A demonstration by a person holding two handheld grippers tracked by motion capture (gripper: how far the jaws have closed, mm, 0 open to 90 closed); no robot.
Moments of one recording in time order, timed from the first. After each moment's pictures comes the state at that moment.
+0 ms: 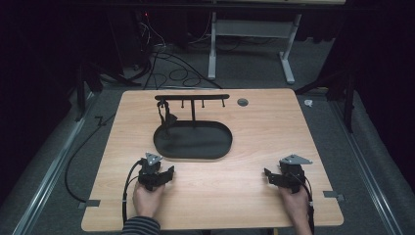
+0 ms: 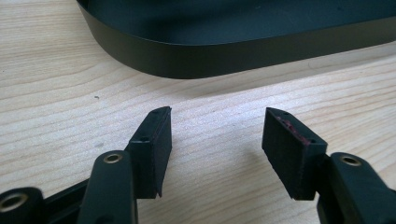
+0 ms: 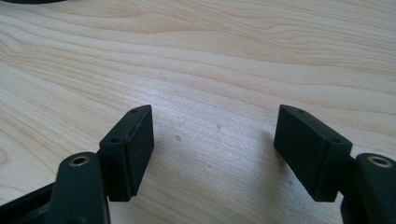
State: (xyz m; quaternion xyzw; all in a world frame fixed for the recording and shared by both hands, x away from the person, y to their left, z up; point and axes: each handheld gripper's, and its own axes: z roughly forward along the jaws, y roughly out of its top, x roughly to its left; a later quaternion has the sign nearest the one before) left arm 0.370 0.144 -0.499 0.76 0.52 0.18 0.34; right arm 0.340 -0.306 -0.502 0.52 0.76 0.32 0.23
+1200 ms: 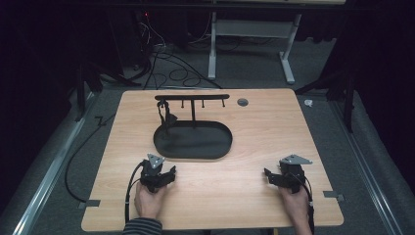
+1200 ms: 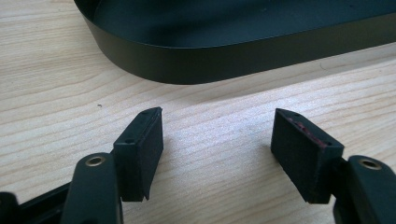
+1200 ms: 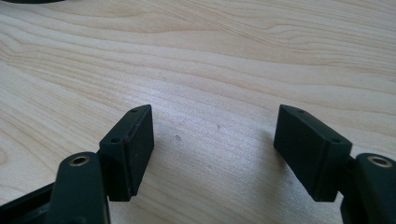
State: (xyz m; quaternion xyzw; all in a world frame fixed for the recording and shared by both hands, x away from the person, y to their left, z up) left arm 0.369 0.139 -0.507 0.76 0.51 0.22 0.34; right arm 0.340 -0.306 -0.502 0.52 0.76 0.32 0.23
